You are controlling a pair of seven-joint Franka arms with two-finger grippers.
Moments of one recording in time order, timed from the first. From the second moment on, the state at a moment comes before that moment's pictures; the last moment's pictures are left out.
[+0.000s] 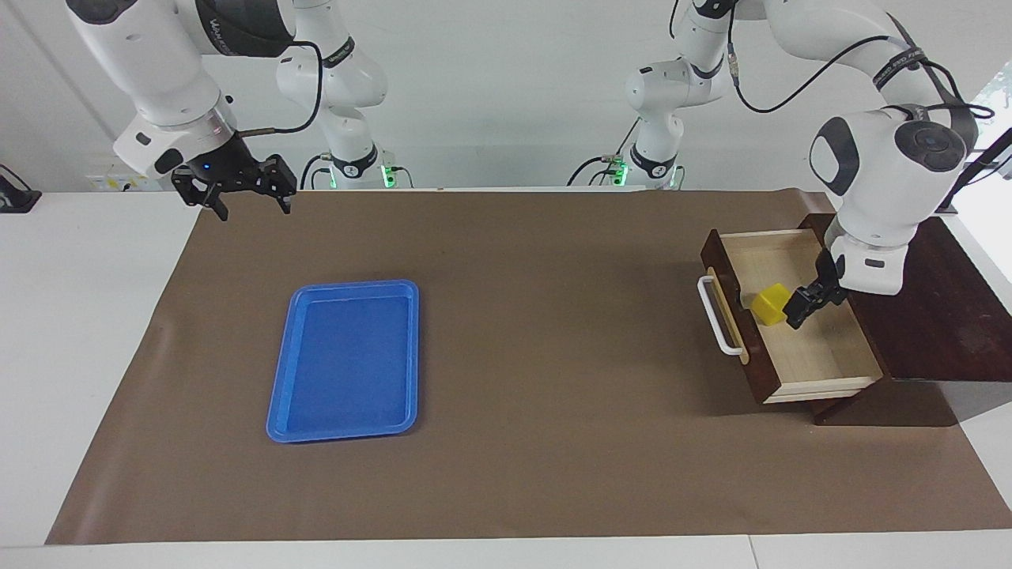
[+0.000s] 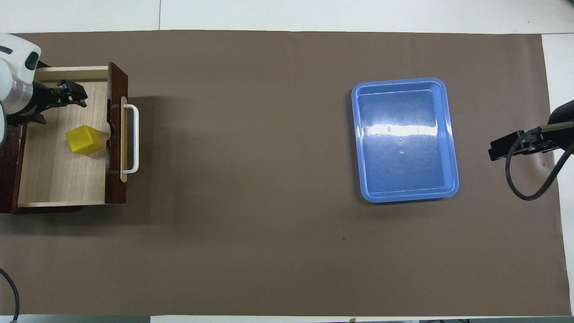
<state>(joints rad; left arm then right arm) 0.14 0.20 -0.15 -1.75 0.16 2.03 -0.43 -0.10 -0.01 0.11 -1.61 -0.01 1.49 -0.12</state>
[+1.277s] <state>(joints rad) 0.09 0.16 -0.17 -1.59 0.10 1.76 -0.62 -0.03 -0.02 0.12 -1.73 0.11 1.52 0.35</state>
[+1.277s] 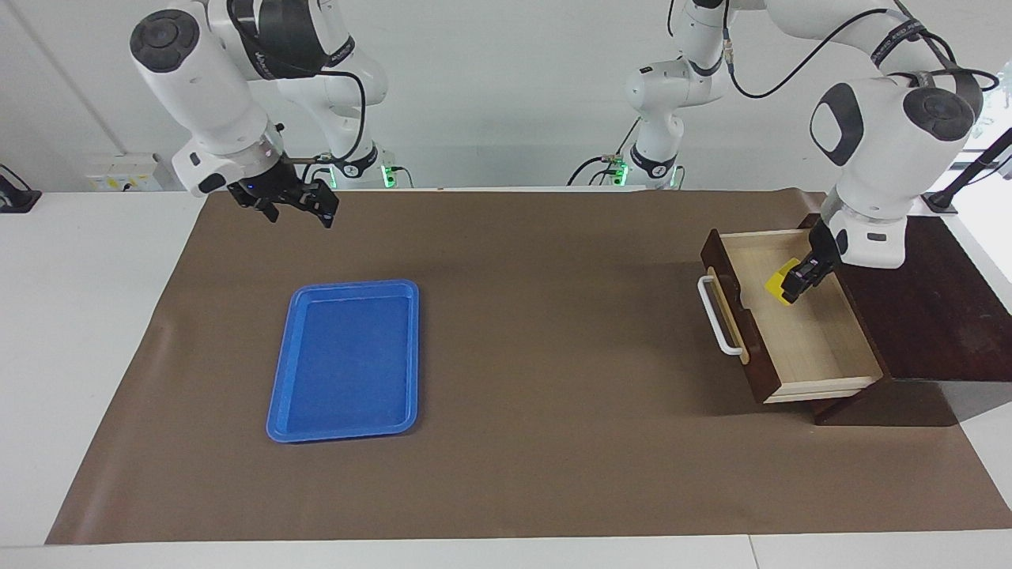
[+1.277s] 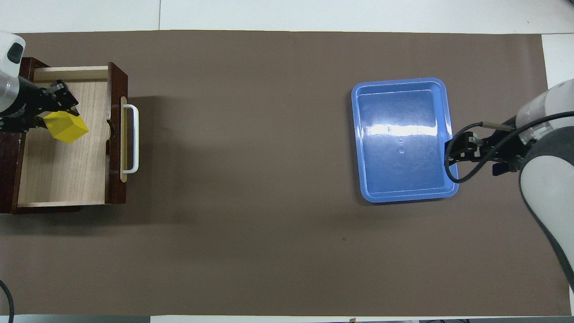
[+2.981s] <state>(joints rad) -0.54 0.14 -0.18 -1.83 -0.08 2.08 -2.50 0.34 0.31 0.13 -1.81 0.72 2.07 1.31</state>
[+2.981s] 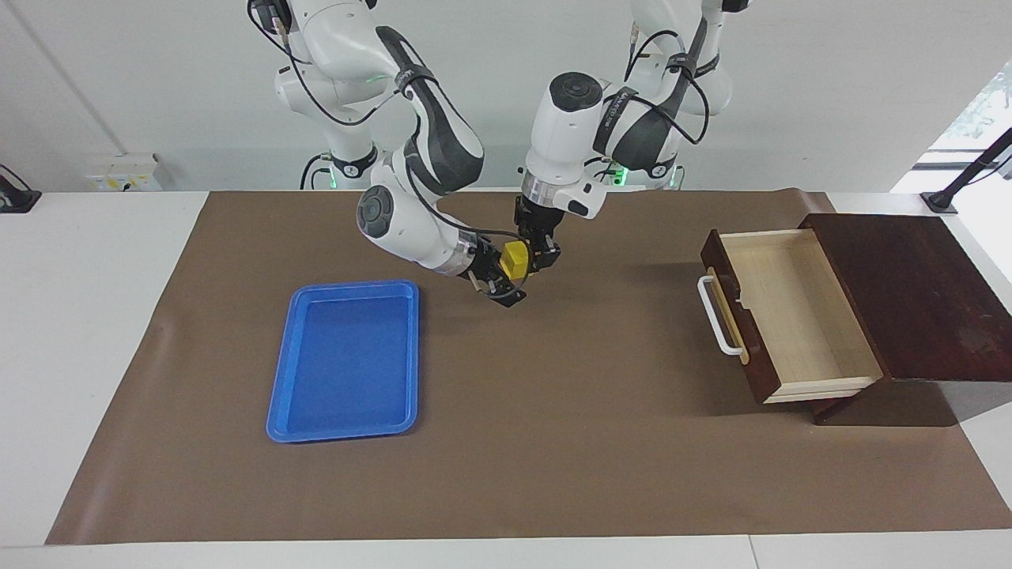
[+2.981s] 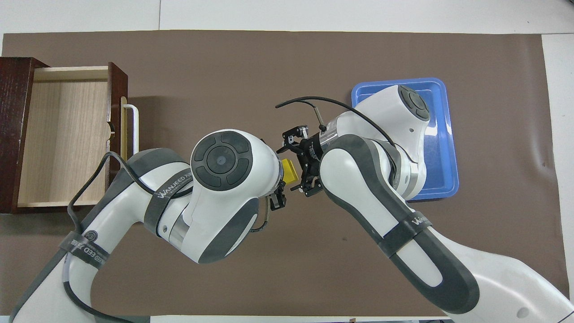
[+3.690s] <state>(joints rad) -0.54 0.14 -0.17 -1.84 -0.08 2.08 -2.50 0.34 0.31 0.12 -1.79 0.72 2.06 1.31</state>
